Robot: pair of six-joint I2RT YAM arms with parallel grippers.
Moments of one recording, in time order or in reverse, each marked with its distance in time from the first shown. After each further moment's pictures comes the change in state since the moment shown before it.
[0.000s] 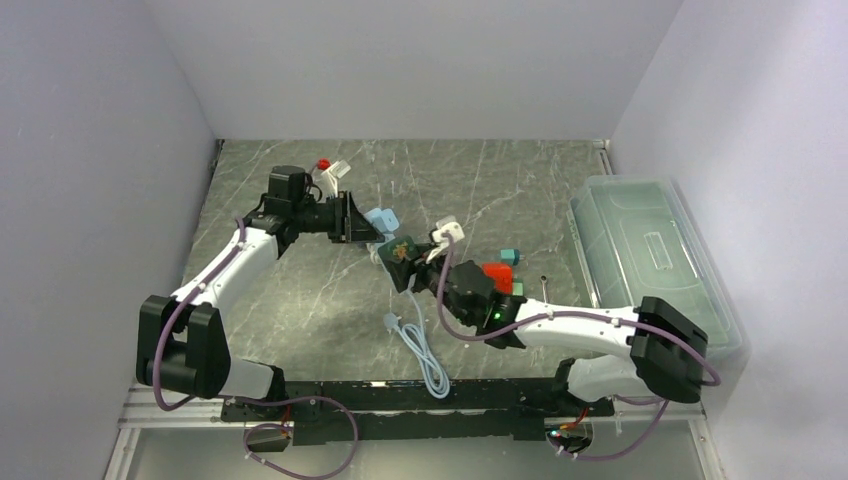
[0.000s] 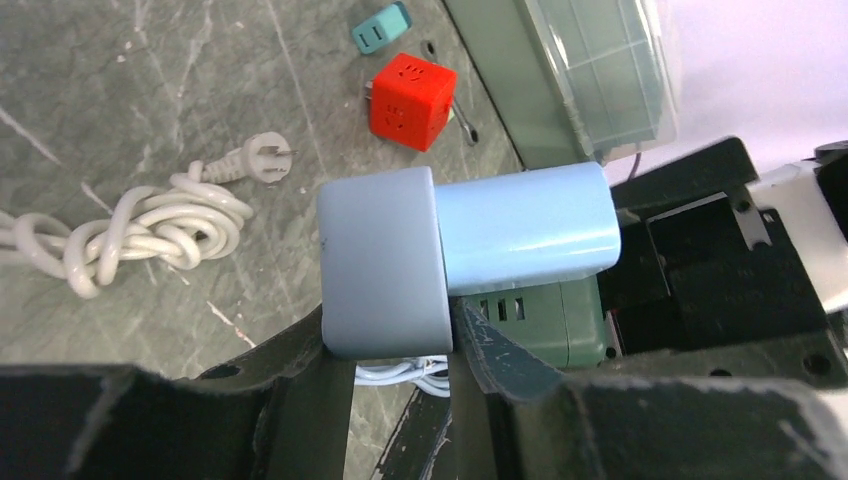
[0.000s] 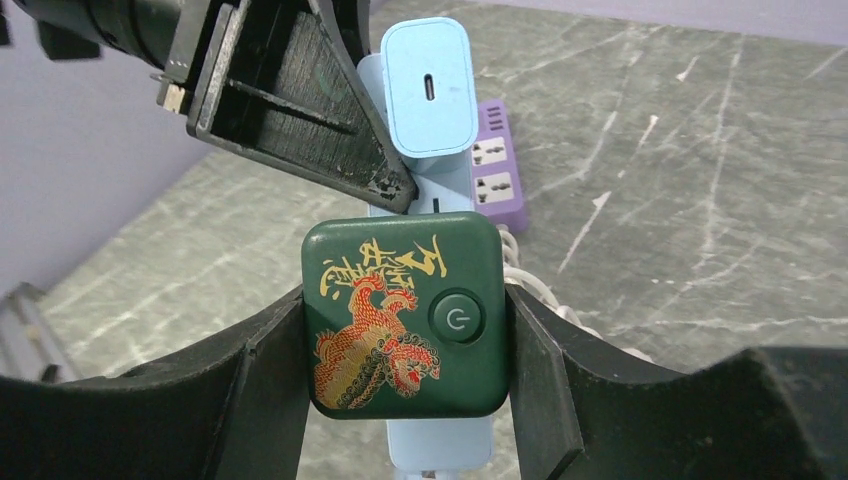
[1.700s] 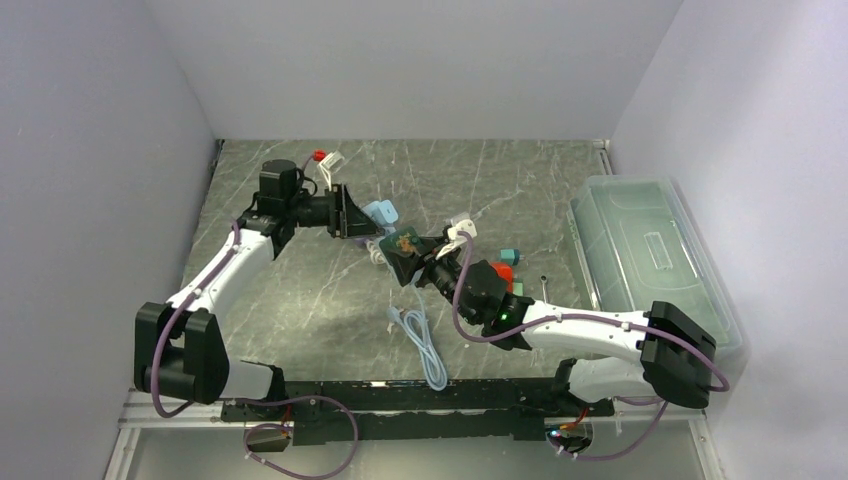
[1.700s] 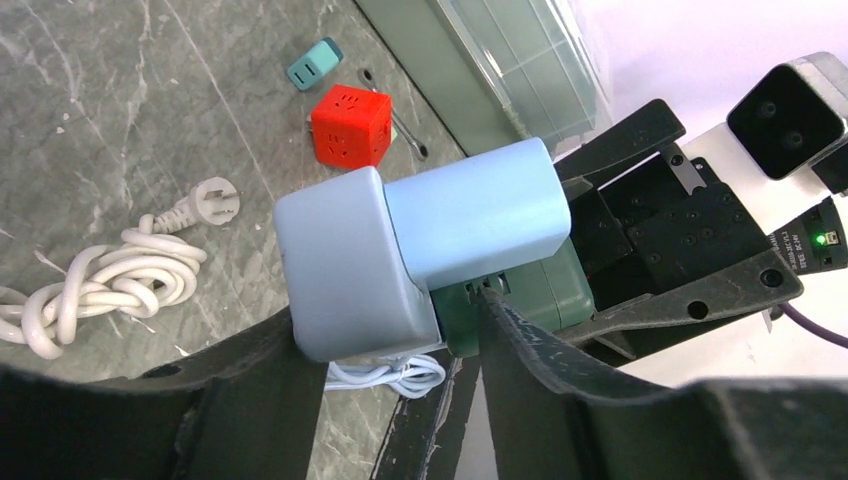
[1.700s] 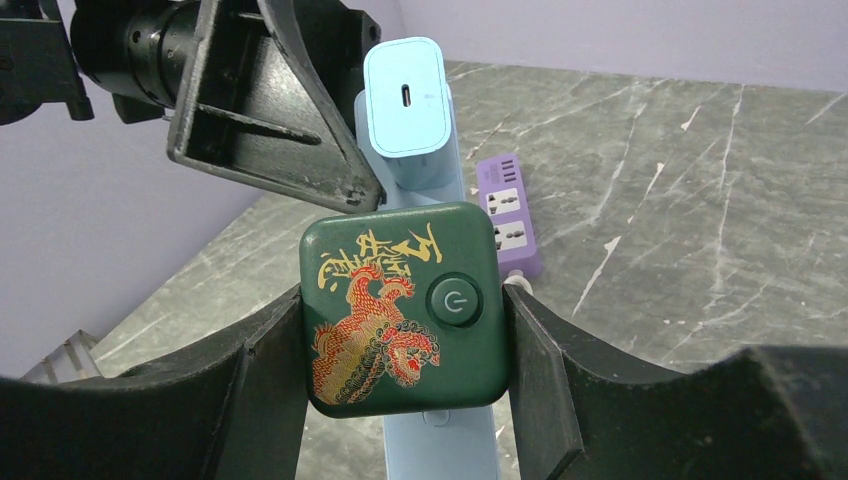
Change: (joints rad) left arm 0.037 -0.027 0.000 0.113 0.118 -0.046; right arm 0.006 -0.033 -0.002 0.070 0.040 -0.020
